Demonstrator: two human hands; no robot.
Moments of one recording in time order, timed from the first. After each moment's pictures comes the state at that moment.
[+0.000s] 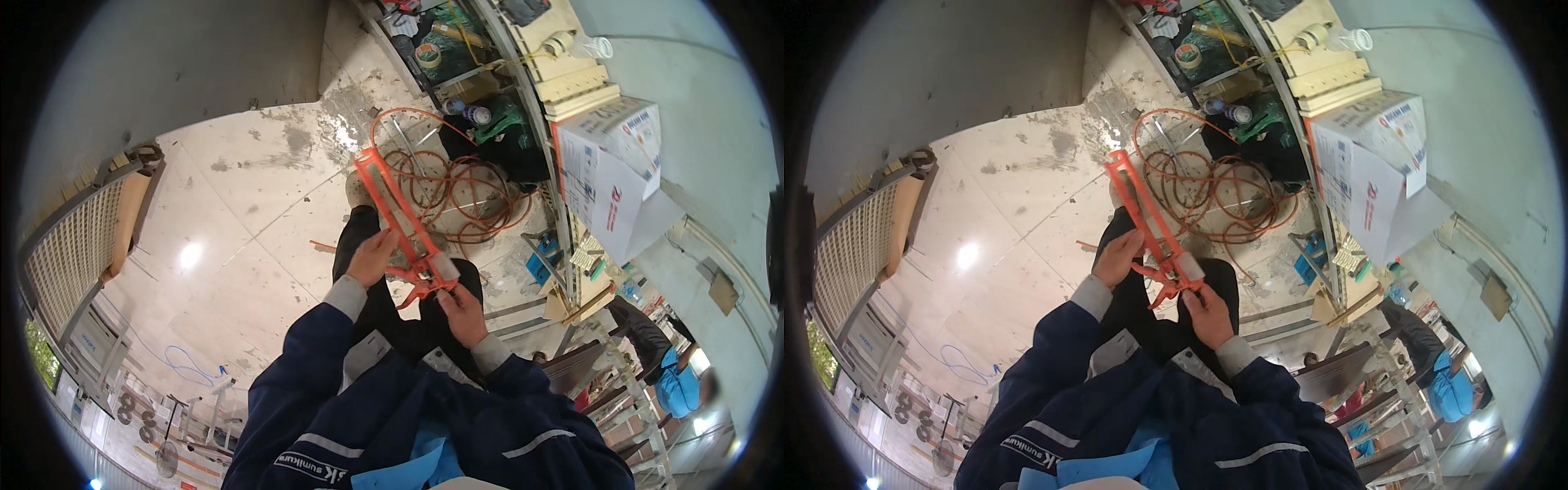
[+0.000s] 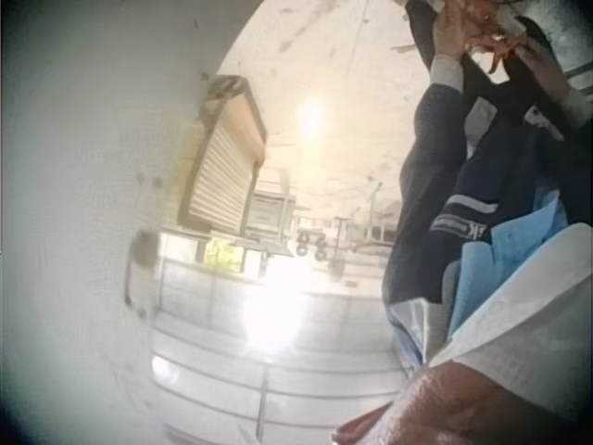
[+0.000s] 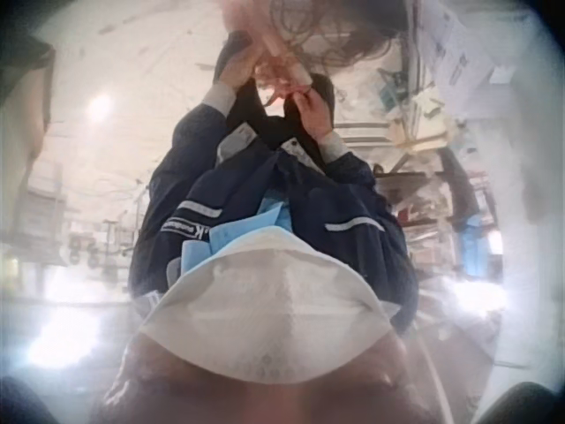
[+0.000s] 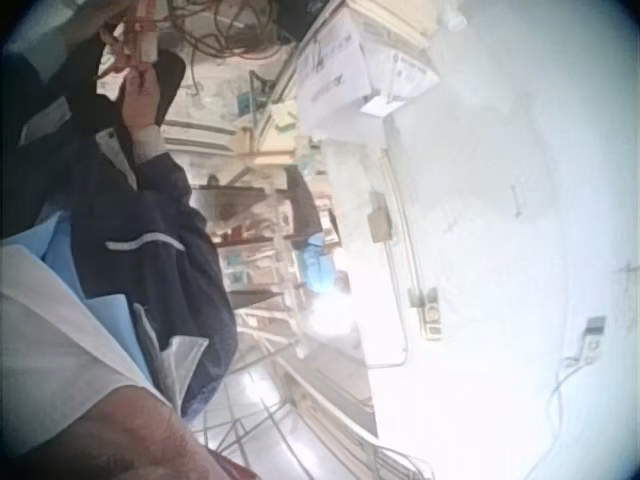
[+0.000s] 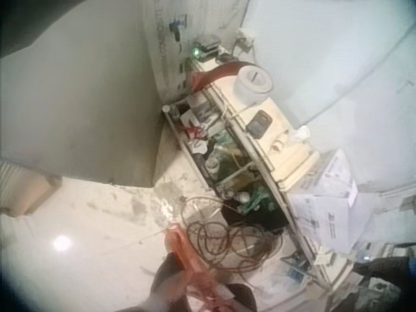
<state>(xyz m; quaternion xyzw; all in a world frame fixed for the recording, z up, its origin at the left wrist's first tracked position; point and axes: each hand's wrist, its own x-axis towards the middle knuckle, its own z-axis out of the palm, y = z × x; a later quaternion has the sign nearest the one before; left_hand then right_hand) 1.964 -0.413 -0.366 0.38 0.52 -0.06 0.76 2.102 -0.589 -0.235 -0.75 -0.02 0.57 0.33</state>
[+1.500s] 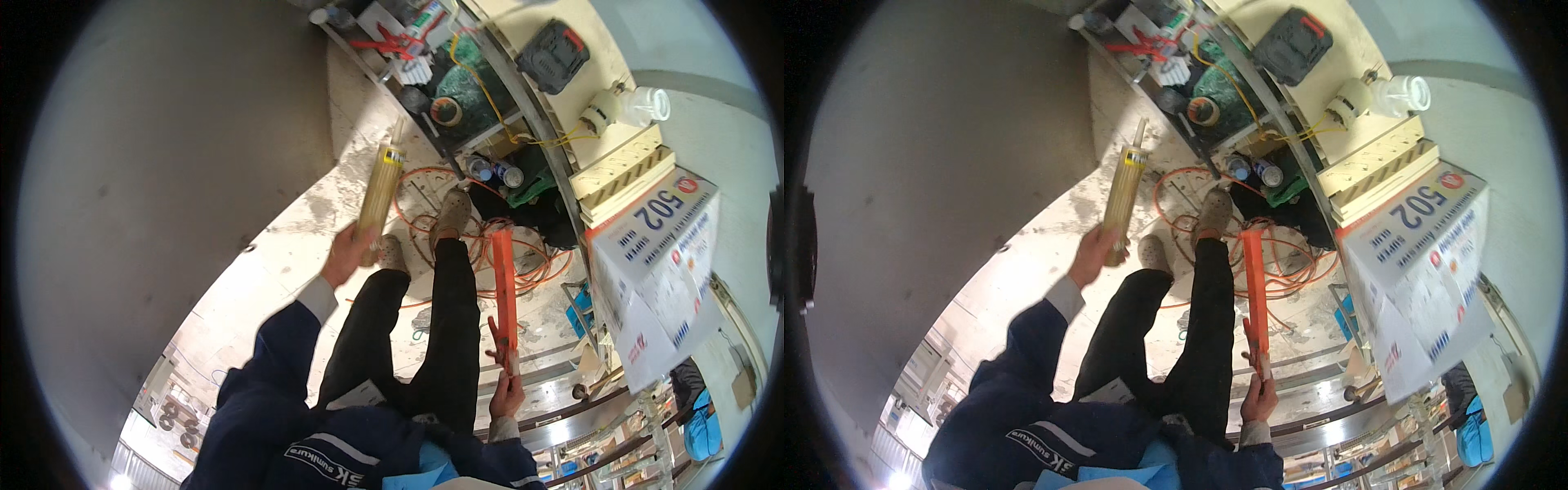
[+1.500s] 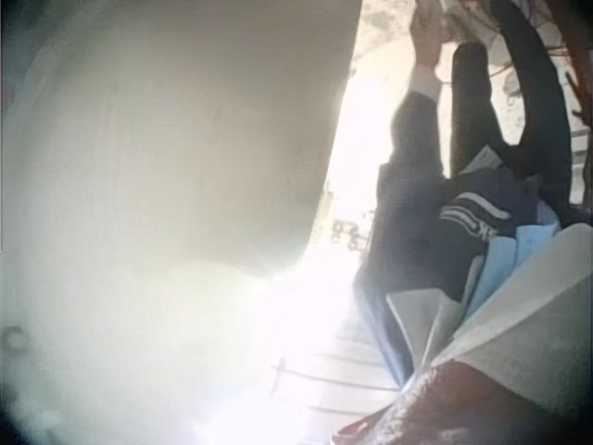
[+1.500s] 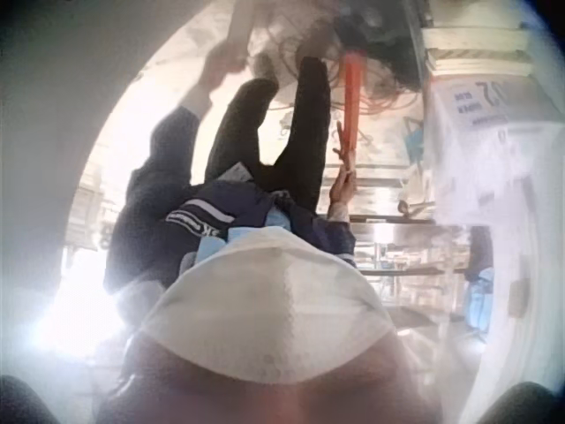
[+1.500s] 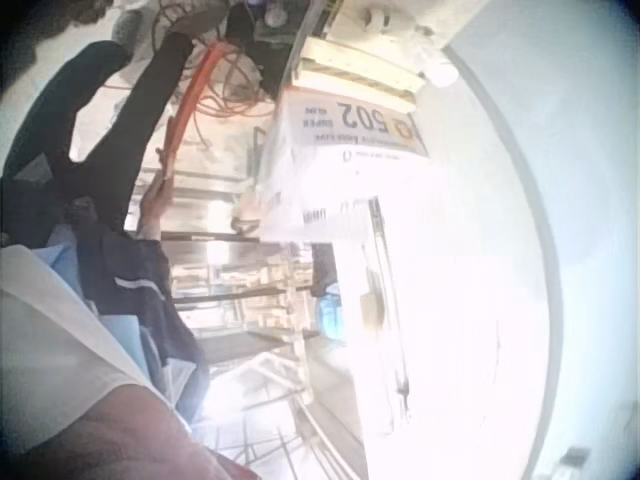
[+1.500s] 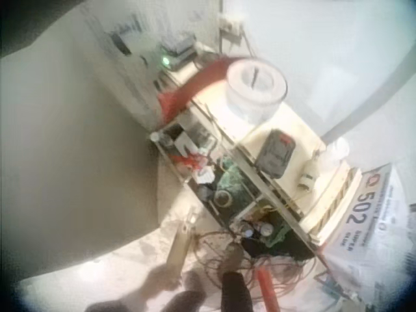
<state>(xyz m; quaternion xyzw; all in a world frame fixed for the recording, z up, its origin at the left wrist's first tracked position) 2.082 -0.198 -0.475 0.39 0.52 -0.10 0.75 2.156 -0.638 -0.314 -0.90 0.05 0.35 0.26</state>
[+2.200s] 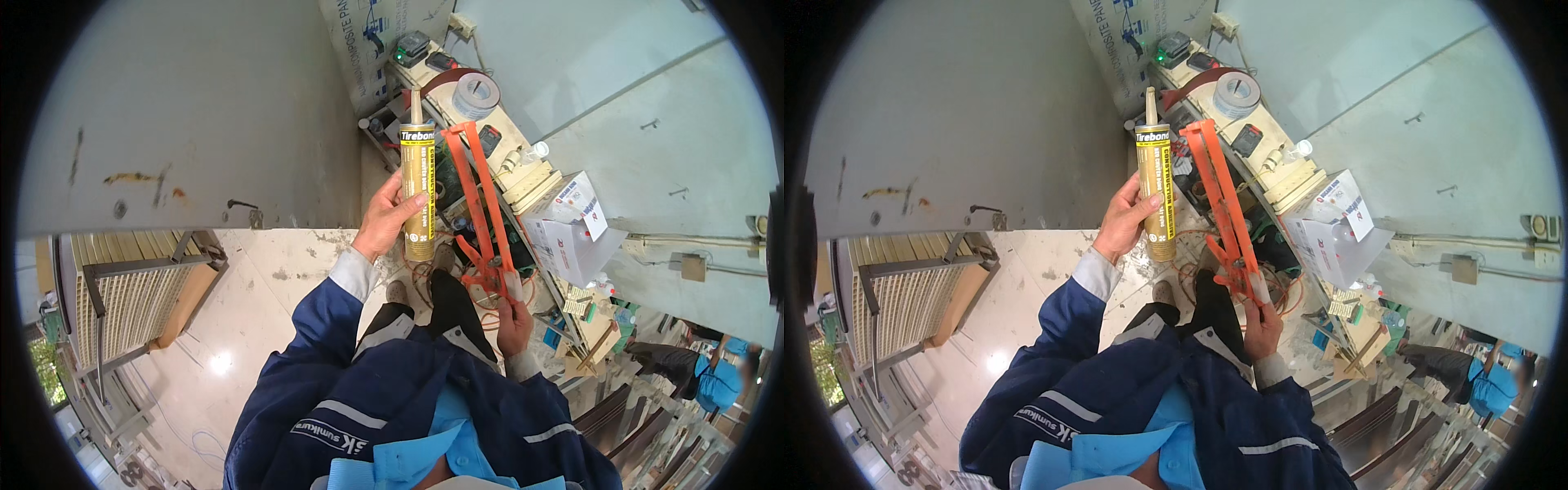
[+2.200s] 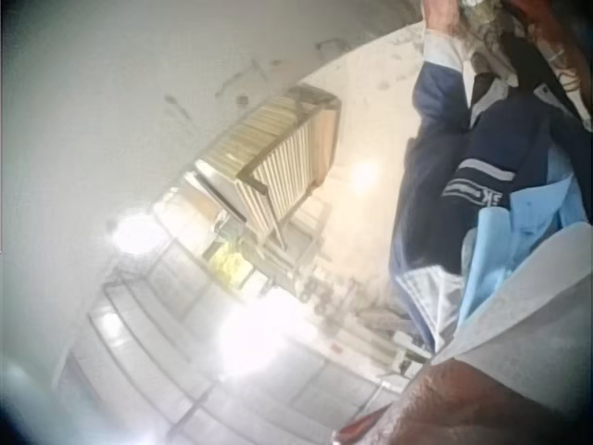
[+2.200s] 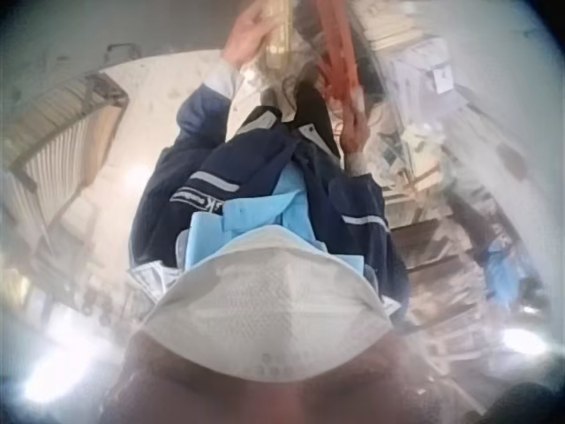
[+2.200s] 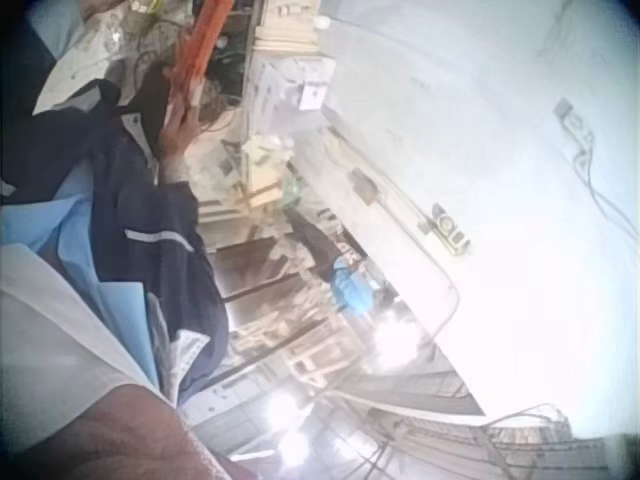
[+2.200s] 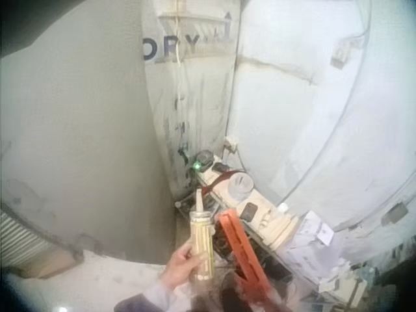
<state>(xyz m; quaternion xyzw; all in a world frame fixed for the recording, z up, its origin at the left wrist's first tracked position) 2.099 -0.158 -0.062 0.45 0.19 0.17 0.86 2.146 -0.499 -0.064 -0.82 -0.14 0.23 0.50</state>
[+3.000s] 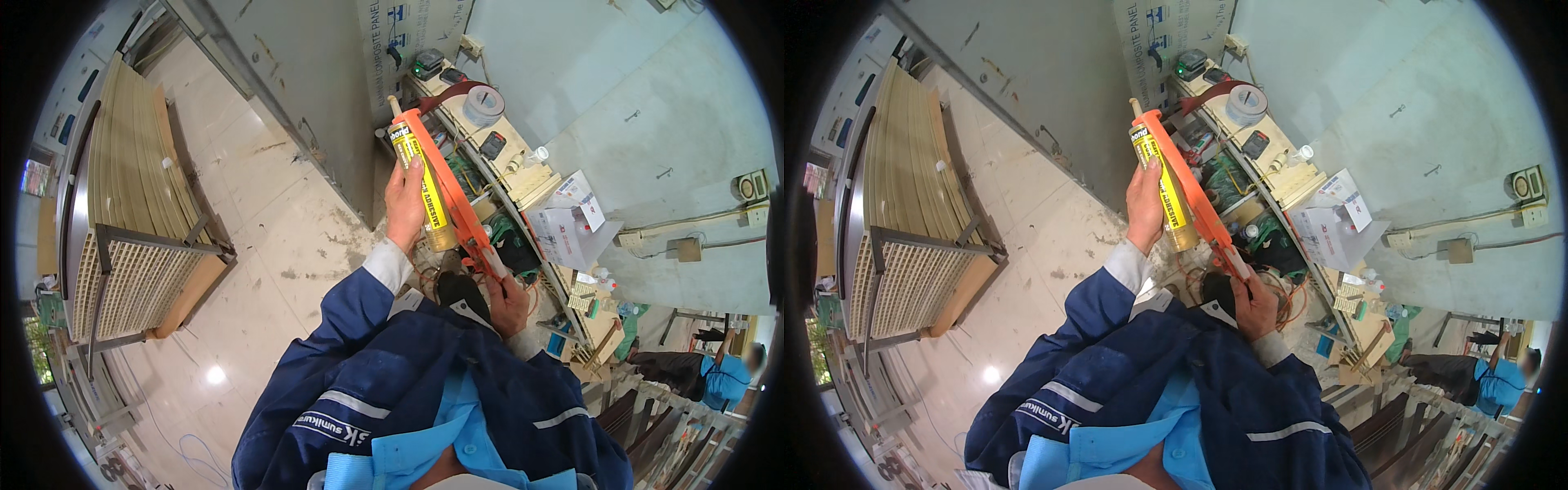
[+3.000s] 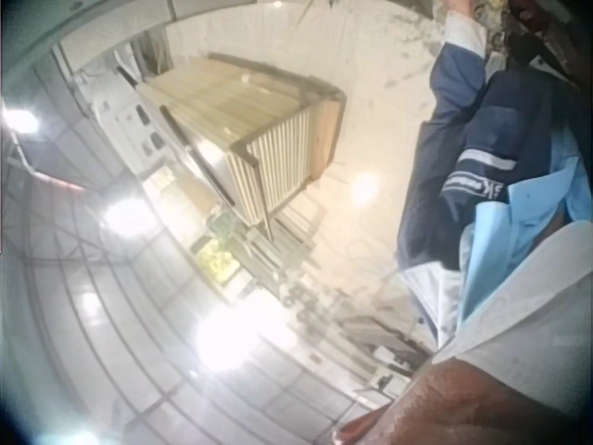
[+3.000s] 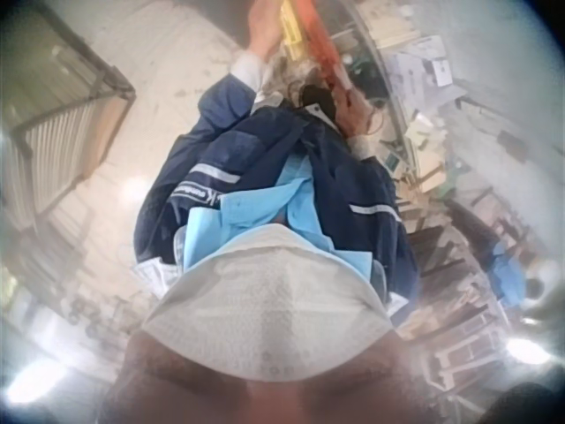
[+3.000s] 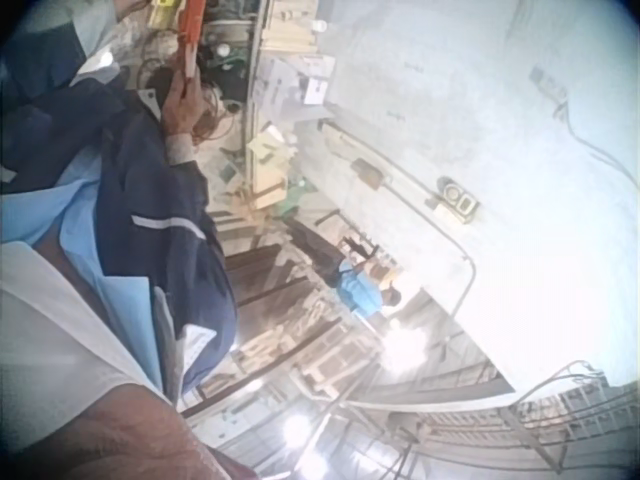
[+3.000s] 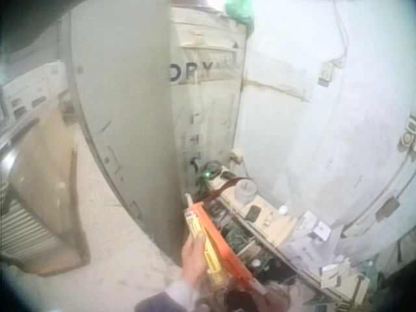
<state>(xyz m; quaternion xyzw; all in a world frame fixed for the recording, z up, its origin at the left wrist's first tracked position) 2.053 -0.217 -0.016 0.41 0.28 0.39 0.77 2.083 -0.485 -0.017 -0.82 -0.31 0.16 0.45</state>
